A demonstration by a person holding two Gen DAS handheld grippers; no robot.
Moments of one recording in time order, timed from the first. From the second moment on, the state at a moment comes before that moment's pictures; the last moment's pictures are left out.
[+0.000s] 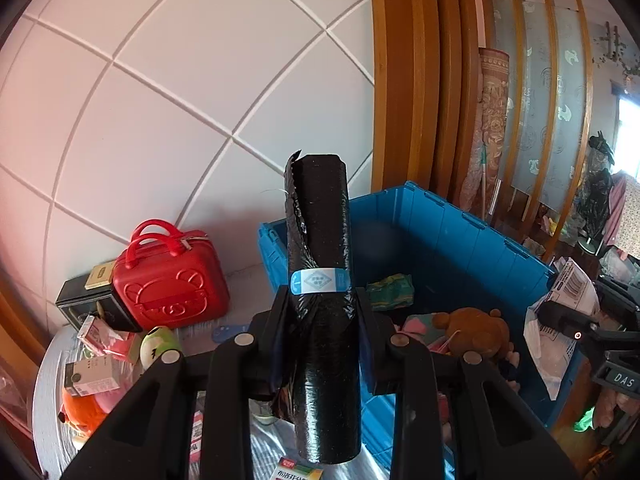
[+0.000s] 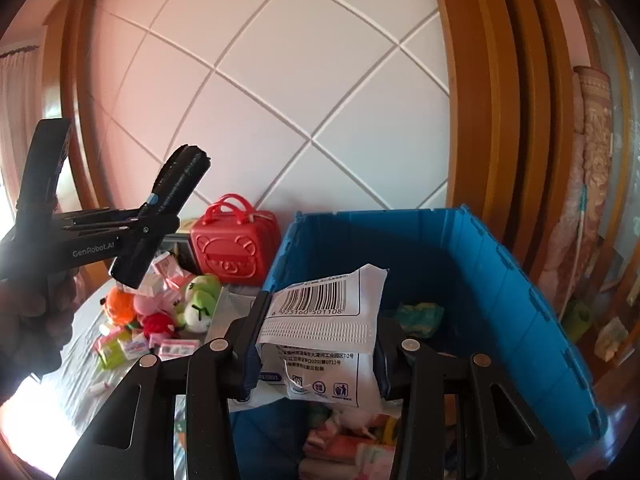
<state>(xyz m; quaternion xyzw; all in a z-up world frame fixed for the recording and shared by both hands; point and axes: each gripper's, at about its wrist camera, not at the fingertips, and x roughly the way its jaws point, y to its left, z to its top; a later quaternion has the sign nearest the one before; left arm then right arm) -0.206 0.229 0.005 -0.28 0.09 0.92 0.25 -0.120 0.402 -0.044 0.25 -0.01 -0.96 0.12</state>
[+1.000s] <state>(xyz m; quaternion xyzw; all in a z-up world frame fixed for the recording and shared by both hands) -0.270 0.344 0.006 -0.30 0.08 0.90 0.30 -0.174 0.510 -0.076 0.27 -0.05 -0.96 0.10</state>
